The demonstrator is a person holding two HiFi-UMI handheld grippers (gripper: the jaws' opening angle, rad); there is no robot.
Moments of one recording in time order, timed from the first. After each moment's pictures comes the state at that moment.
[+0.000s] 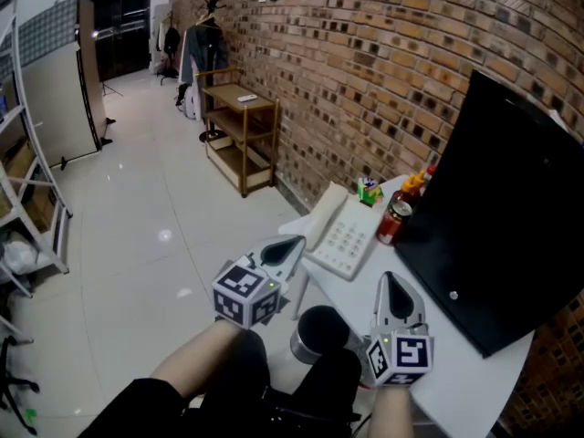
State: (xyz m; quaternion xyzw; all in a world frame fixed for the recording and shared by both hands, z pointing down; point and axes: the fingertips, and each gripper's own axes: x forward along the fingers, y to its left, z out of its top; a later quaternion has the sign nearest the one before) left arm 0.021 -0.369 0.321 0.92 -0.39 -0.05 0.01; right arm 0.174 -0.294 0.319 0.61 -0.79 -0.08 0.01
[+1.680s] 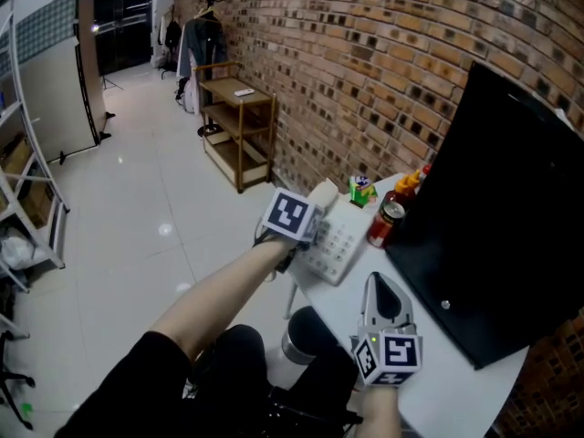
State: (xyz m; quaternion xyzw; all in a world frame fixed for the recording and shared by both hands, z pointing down) left arm 0.099 -0.522 0.365 0.89 -0.41 0.18 0.13; right arm 0.189 -0.325 0.335 0.60 -0.80 -0.05 0.01
